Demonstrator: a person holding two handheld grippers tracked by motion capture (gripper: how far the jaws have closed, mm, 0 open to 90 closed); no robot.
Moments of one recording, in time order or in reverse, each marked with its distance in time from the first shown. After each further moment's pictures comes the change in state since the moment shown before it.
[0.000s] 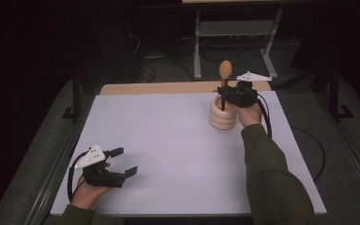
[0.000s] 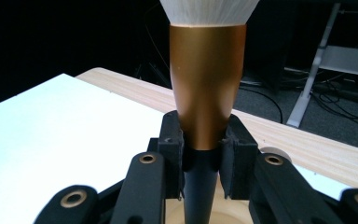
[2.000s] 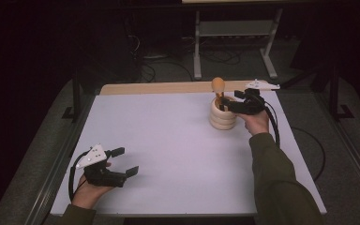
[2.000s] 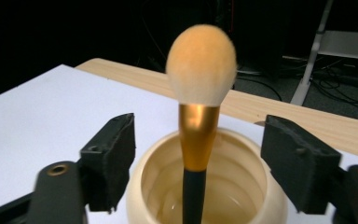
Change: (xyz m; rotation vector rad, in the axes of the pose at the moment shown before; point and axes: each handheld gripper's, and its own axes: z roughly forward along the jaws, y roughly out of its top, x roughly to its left) left arm 0.000 0.001 0.003 0.004 -0.002 -0.007; right arm -0.010 -0.023 -0.018 0.018 -0.001 0.043
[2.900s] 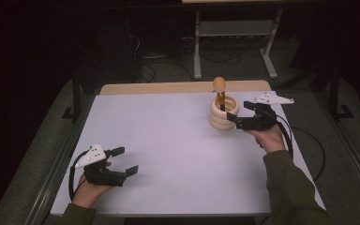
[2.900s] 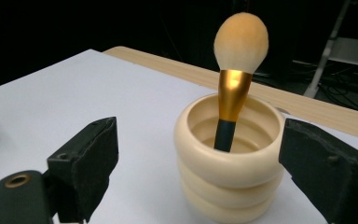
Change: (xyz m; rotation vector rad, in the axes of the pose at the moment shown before) left arm 0.002 -0.001 0.001 -0.019 -0.011 -0.014; right arm 0.023 -0.019 -0.057 0.007 0.045 -0.063
